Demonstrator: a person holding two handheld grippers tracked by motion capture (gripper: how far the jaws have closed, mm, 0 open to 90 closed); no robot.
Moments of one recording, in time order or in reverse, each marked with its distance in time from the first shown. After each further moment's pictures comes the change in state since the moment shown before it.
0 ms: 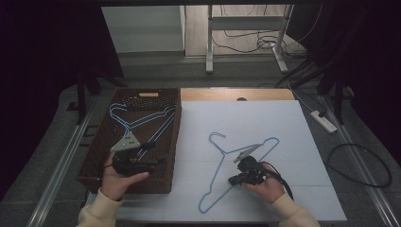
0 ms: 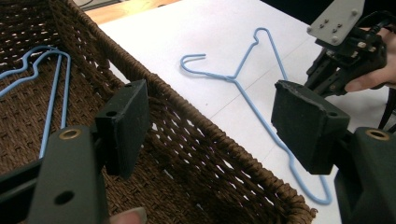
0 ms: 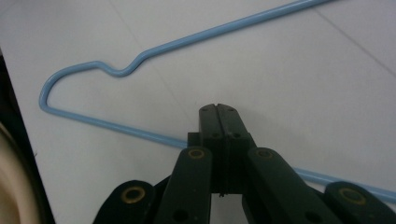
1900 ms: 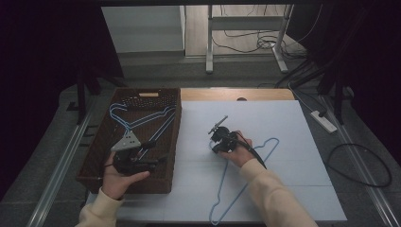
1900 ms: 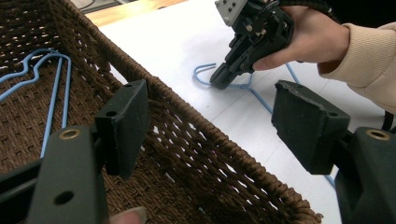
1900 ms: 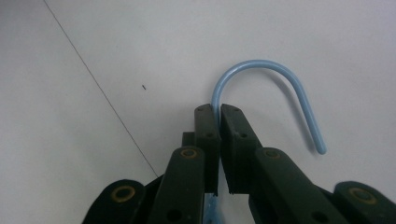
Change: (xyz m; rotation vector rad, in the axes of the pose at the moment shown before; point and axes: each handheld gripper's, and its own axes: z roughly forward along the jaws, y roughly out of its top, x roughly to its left) left arm 0.001 0.001 0.003 -0.007 0.001 0.009; right arm -0.035 0.115 0.046 0.083 -0.243 -0.121
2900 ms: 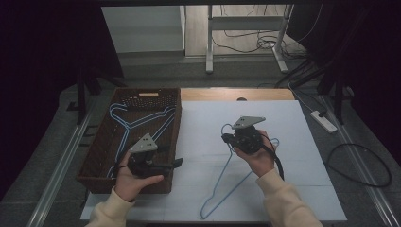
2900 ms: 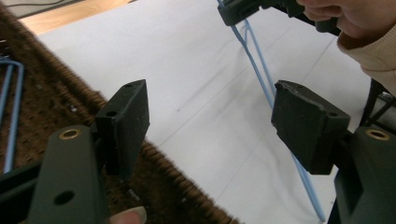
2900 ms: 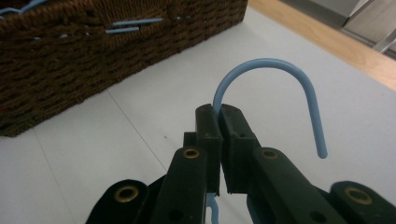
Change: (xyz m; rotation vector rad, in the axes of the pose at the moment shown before) left arm -0.030 0.013 0.025 0.046 -0.056 0.044; right arm 0.012 -0.039 -0.099 -0.468 -0.071 0.049
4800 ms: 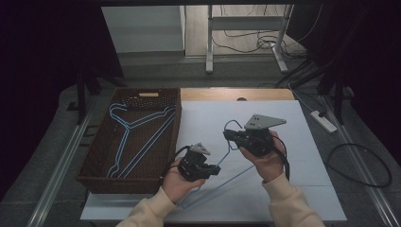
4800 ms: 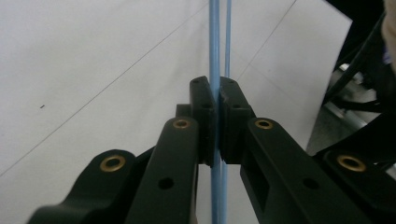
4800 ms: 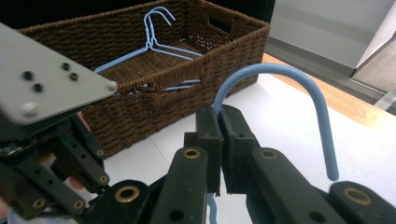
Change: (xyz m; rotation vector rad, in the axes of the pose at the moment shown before) left arm -0.049 0.019 0.109 0.244 -0.204 -0.095; right arm 0.016 0.015 -0.052 -0.212 0.071 0.013
